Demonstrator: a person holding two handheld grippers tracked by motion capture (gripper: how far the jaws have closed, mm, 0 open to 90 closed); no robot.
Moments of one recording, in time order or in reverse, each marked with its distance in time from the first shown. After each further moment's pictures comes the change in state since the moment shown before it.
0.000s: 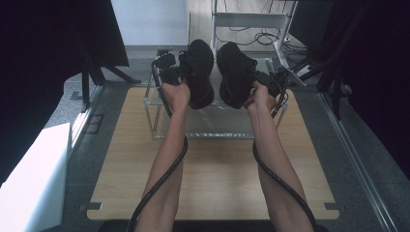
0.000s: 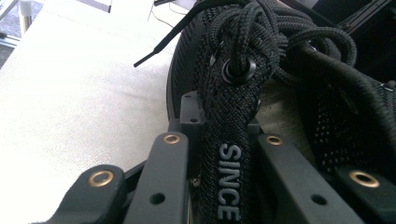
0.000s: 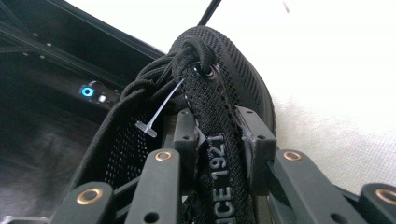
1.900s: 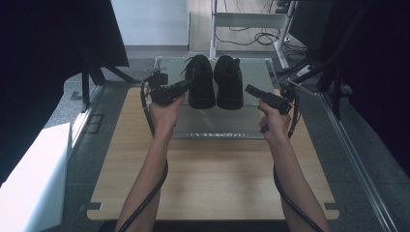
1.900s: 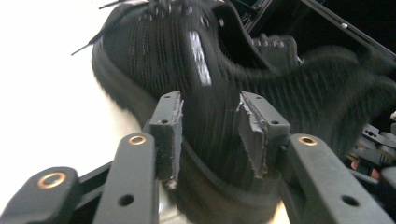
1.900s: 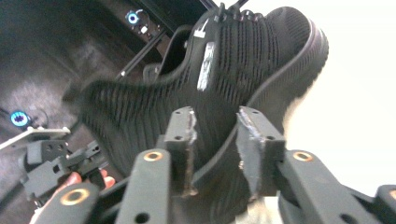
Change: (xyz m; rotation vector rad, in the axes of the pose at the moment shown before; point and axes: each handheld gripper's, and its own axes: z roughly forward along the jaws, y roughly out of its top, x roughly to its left) left arm 0.026 -0.053 -0.058 -0.010 -0.322 0.130; right arm -0.019 -0.016 -0.059 0.191 0.203 -0.285
